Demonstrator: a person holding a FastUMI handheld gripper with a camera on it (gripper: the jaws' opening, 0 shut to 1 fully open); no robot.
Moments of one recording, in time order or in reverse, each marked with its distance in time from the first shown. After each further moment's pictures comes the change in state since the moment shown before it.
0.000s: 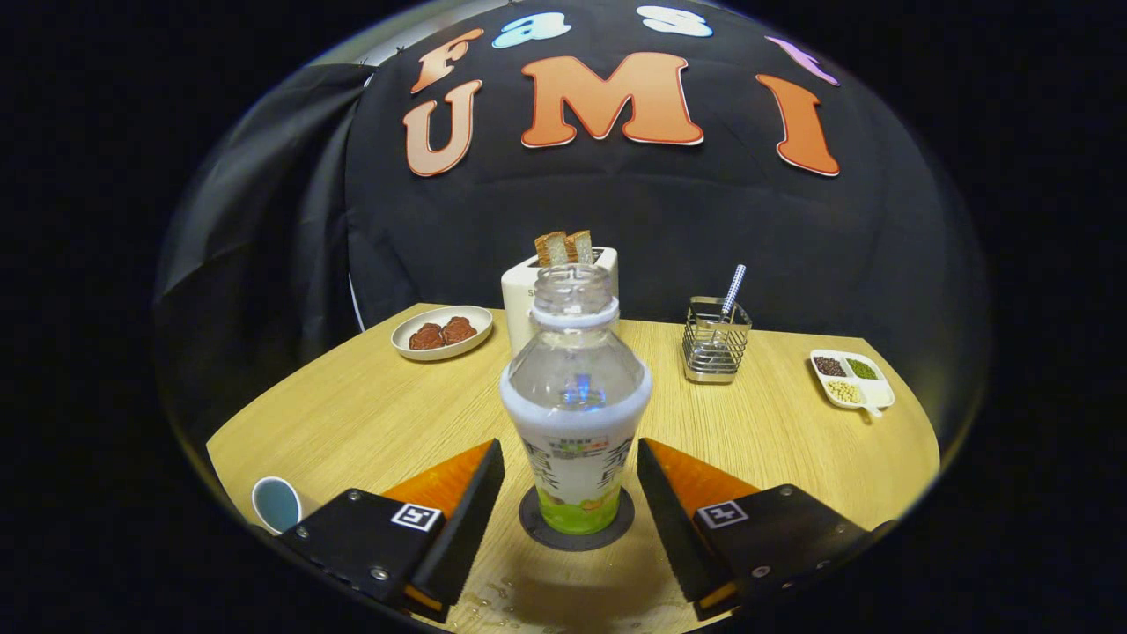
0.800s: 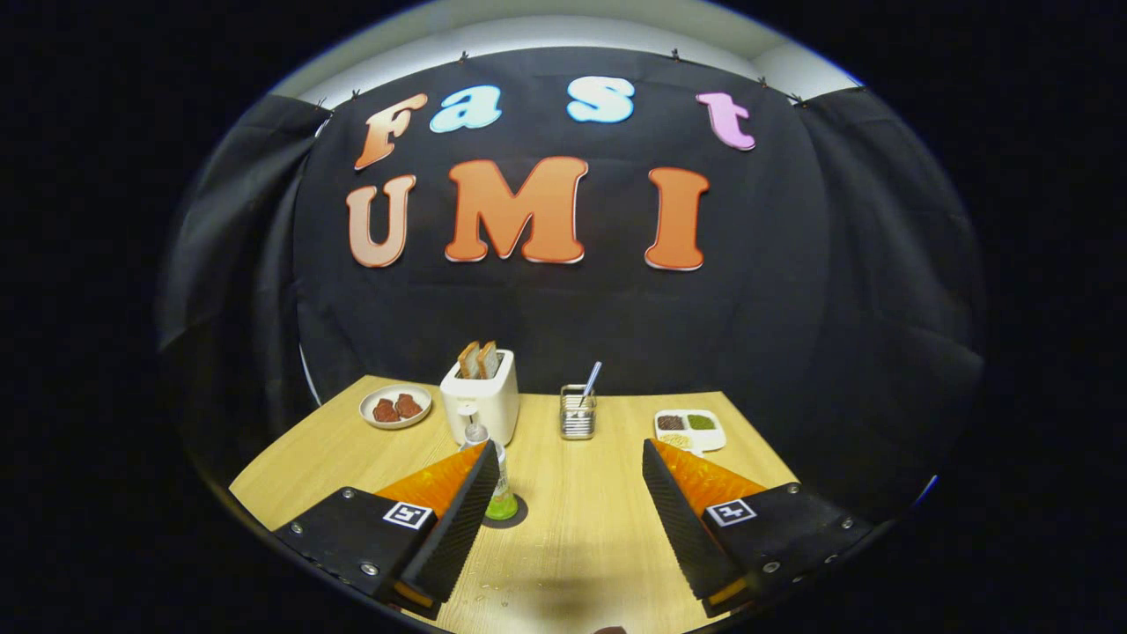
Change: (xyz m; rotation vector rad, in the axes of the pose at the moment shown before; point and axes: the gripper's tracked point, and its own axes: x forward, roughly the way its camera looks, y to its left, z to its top) arm -0.235 -0.085 0.138 0.054 -0.186 -0.302
